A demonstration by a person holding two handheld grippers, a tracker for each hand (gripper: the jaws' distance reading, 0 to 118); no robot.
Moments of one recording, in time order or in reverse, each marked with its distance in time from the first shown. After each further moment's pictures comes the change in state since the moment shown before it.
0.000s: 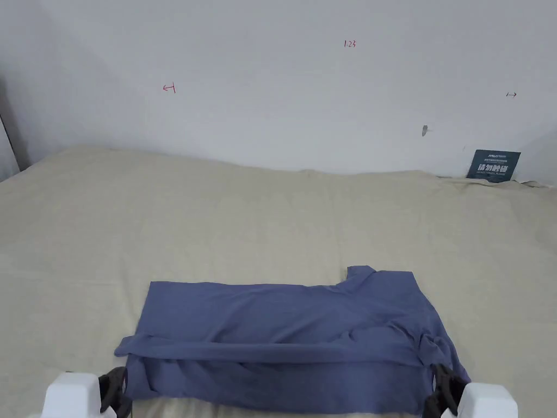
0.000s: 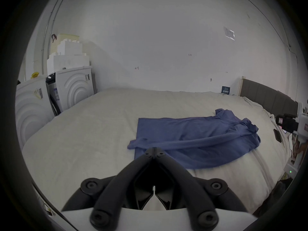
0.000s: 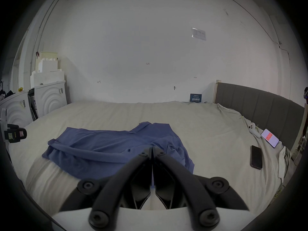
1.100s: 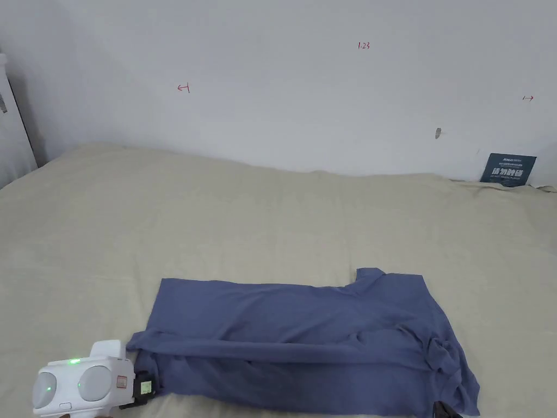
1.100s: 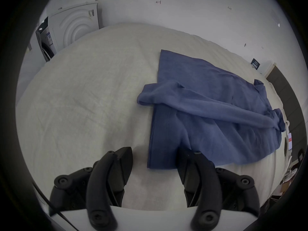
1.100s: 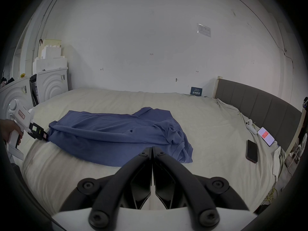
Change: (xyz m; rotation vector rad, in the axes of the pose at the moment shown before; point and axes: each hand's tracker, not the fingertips) left arm -0.014 0.012 -0.114 -0.560 0.092 0.156; right arm -0.007 -0.022 0.006 -0.091 0.003 0.062
